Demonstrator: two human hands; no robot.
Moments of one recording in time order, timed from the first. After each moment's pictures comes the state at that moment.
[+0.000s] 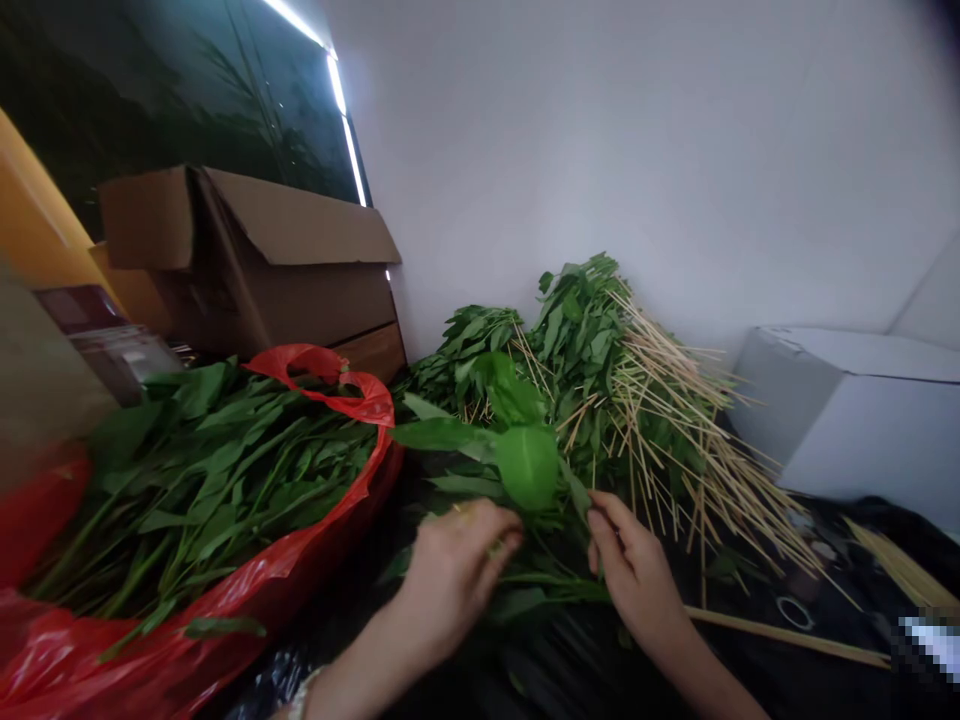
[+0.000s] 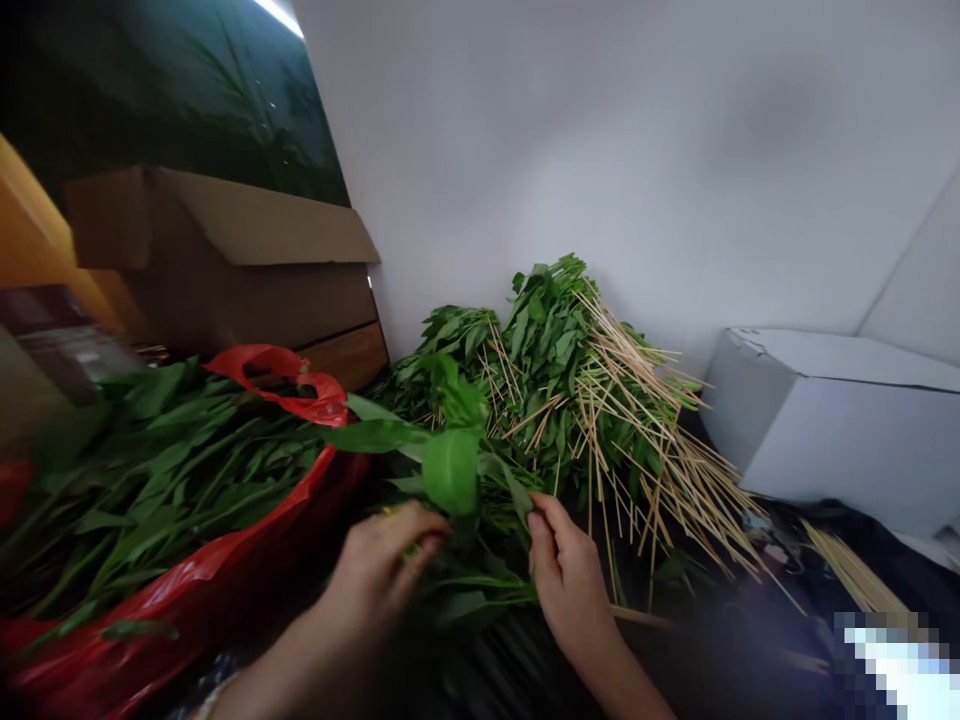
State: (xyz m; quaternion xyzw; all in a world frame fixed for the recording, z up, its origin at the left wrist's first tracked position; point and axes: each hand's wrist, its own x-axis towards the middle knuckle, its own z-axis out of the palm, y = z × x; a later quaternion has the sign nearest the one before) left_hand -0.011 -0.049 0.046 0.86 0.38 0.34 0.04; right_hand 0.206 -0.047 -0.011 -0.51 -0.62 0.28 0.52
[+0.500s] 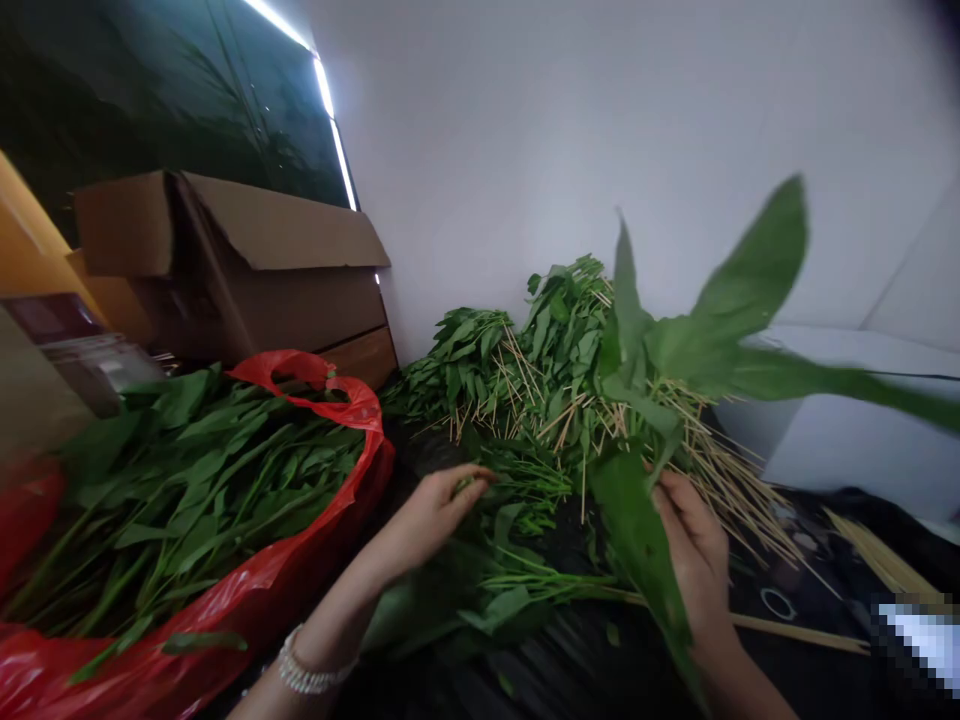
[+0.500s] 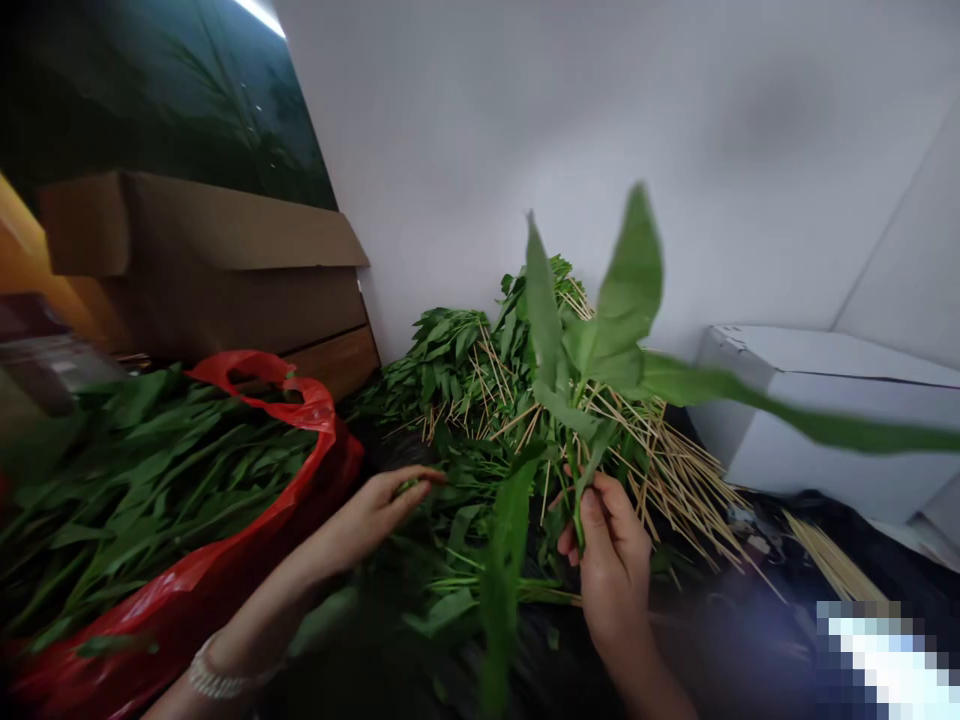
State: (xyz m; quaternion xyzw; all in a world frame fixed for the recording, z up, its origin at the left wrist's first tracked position) left_hand -0.021 0.002 0.055 0.80 0.45 0.31 0.25; right_hand 0.230 -0.046 0.009 -0.45 -0.43 0.31 0.72
